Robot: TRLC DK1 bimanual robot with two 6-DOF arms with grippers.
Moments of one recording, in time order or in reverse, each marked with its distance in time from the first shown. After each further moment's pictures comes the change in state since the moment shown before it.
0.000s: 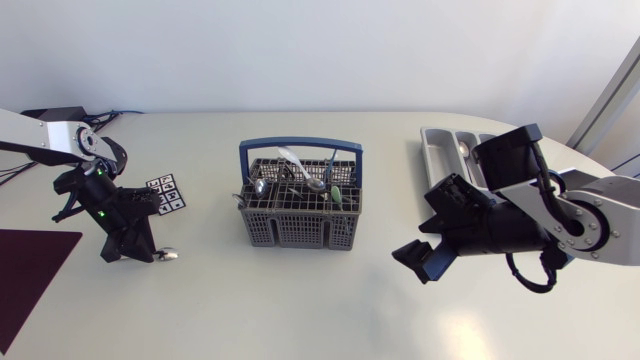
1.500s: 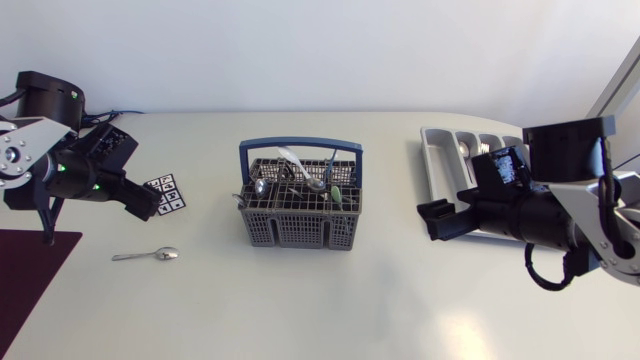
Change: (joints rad) left arm -0.196 -0.665 -0.375 0.560 -0.215 -0.952; right arm -0.052 -0.161 -0.054 0.177 0.208 0.271
